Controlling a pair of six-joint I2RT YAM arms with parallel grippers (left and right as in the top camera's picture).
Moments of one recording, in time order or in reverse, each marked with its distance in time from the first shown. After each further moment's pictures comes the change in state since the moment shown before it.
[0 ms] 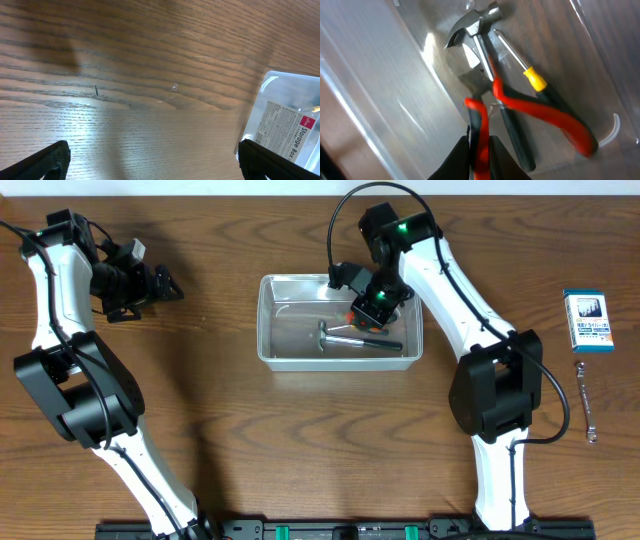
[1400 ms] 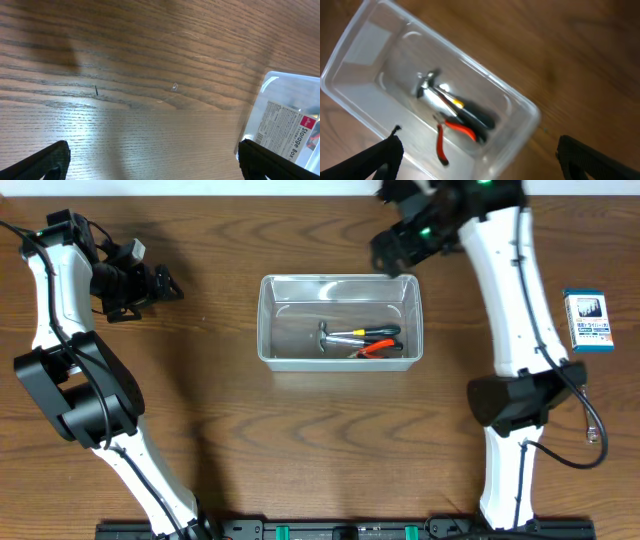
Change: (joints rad) left arm 0.000 0.000 0.000 0.000 0.000 0.000; right arm -0.143 -0.006 0.581 -0.238 0.083 0.329
